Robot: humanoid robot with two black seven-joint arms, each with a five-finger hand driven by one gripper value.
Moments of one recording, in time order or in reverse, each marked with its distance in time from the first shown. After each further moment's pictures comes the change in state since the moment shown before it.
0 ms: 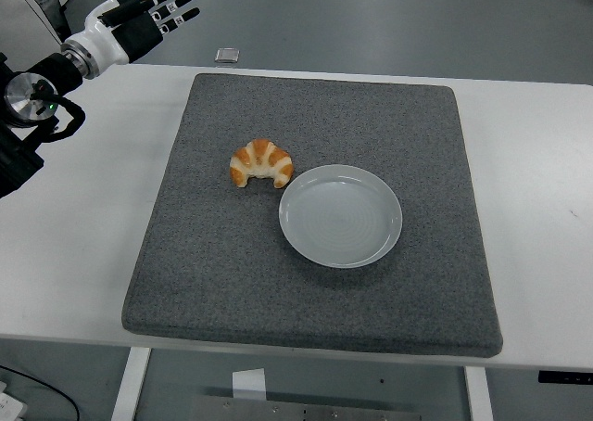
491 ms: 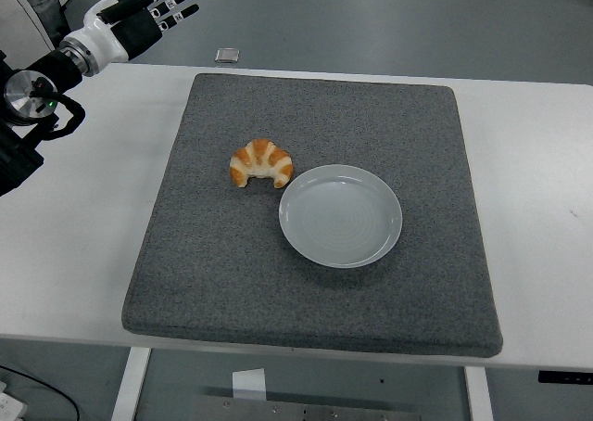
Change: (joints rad) left arm -0.006 0.000 -0.002 0.003 -0.005 0.008 -0.001; right arm 0.000 0.000 0.000 0.000 0.000 0.000 0.000
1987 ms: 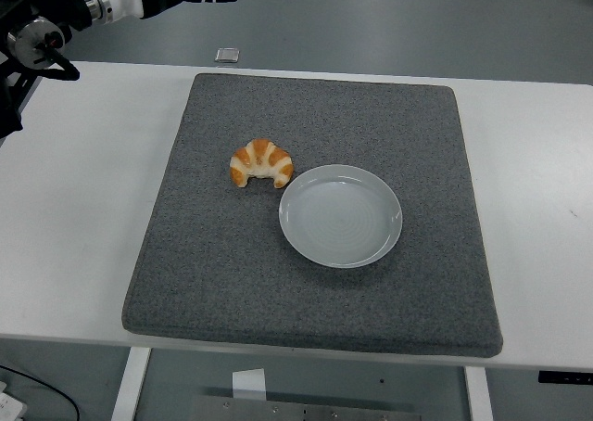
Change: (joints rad) left arm -0.173 0.045 0.025 -0.136 0.740 -0.010 -0.102; right arm 0.000 0.000 0.000 0.000 0.000 0.000 0.000
